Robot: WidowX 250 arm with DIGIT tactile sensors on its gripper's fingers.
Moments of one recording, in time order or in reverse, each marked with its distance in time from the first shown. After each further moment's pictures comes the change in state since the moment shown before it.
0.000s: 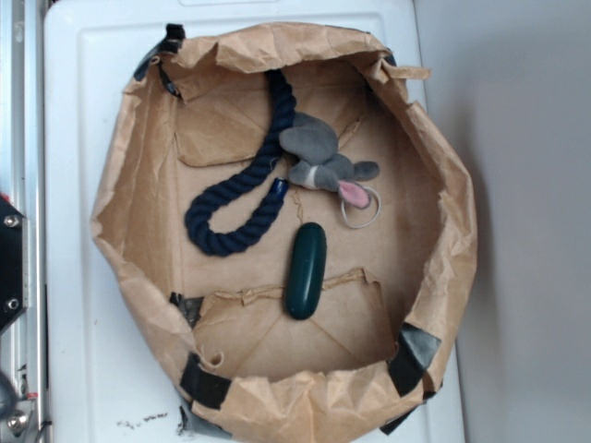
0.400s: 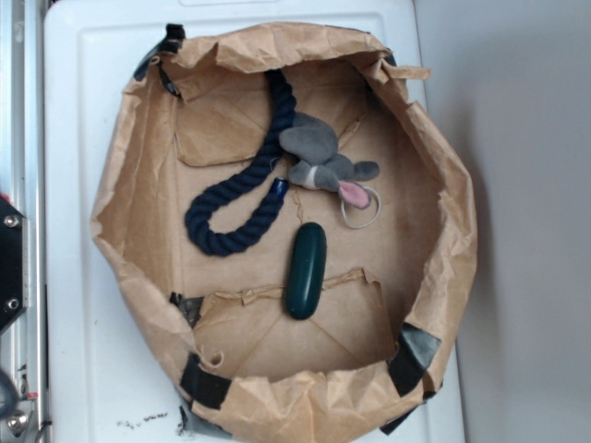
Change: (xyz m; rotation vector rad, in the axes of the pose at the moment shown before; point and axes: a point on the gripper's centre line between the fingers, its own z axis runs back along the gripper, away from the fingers) arm -0.001 0.000 -0.004 0.002 0.015 0.003
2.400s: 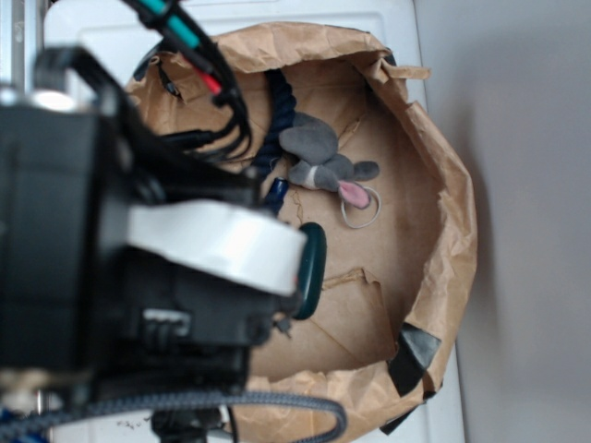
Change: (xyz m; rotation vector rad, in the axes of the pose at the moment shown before) arm 0.095 -0.027 -0.046 -0.030 0.016 0.002
